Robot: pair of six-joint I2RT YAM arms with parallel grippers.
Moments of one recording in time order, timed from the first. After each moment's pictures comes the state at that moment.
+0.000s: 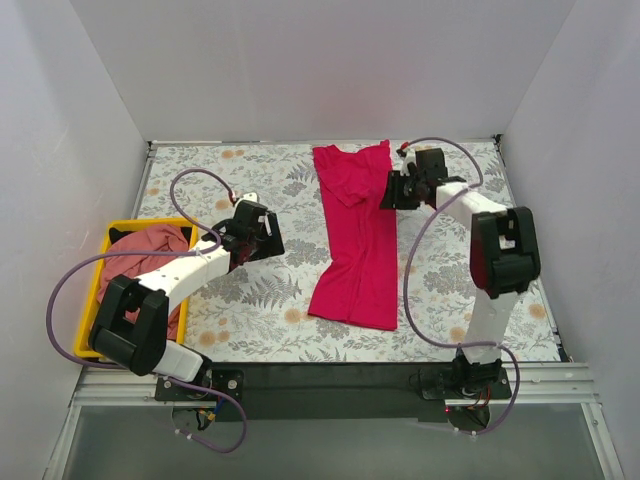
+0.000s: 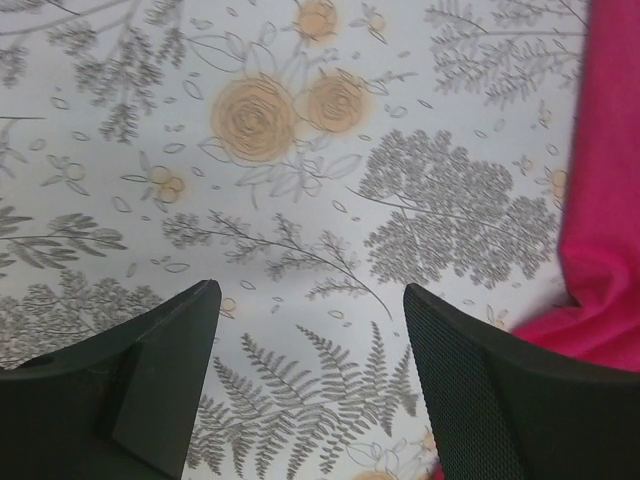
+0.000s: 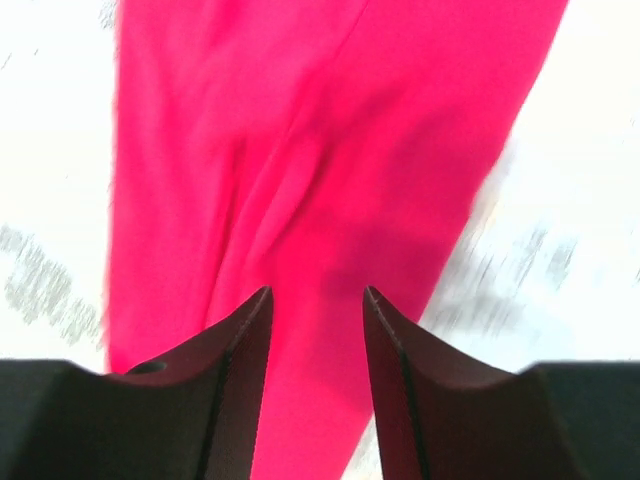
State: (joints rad) left arm -0.46 1.44 0.85 -0.28 -0.22 -0.56; right arm 0.20 2.00 1.42 -0.24 -0.38 0.16
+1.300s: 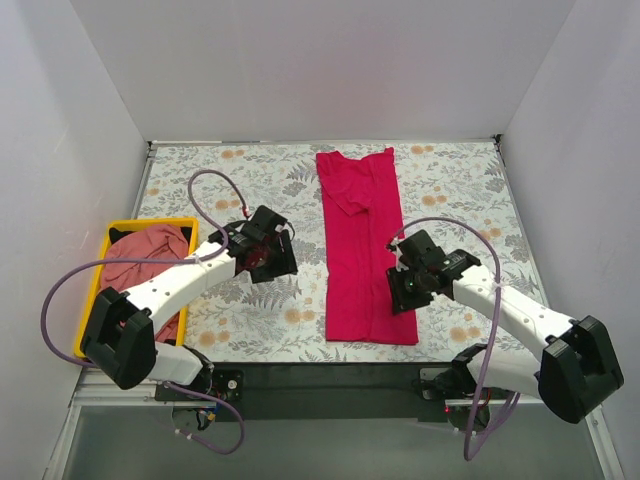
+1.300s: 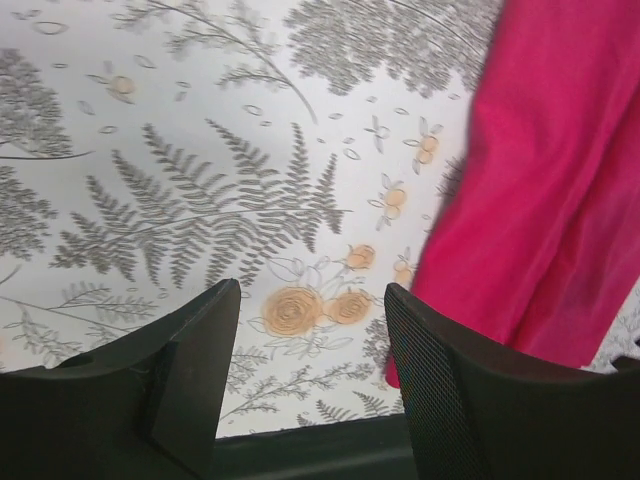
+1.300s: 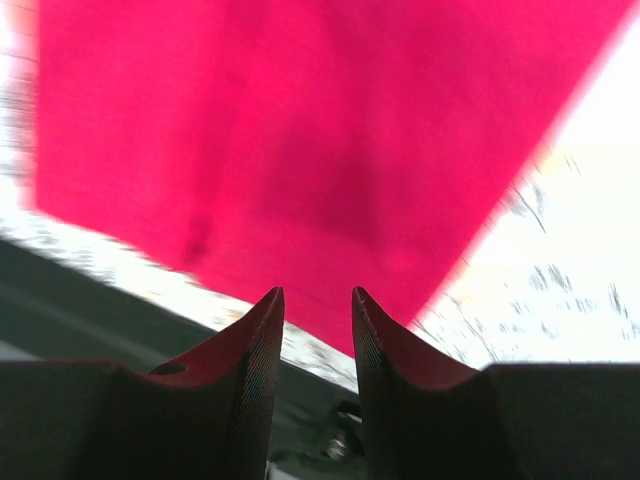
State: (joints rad) left arm -0.64 1.38 0.99 -0.69 -0.08 -0.81; right arm 0.60 1.16 0.71 -0.78 -0.14 0.30
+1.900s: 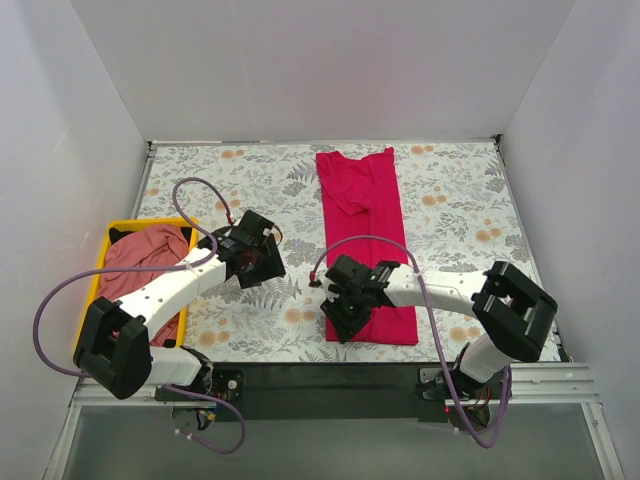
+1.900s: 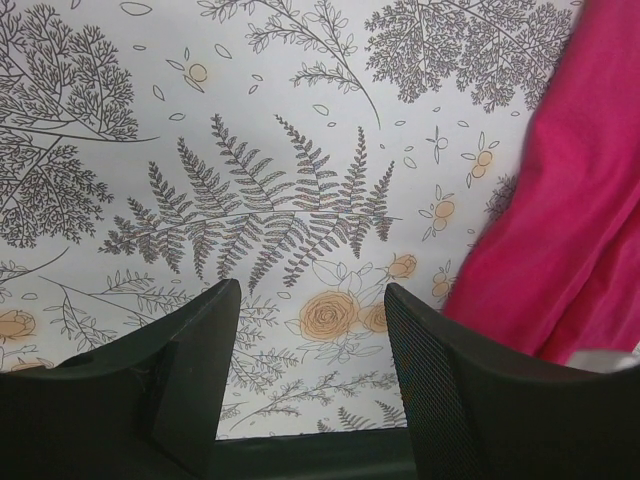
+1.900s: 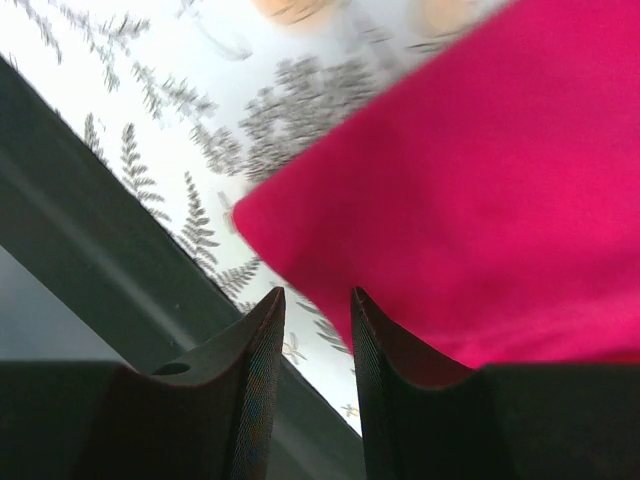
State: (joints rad) left arm -0.57 1.32 0.90 -0.70 -0.11 -0.83; right arm 1.00 1.54 0.87 -0.53 -0.29 0.23
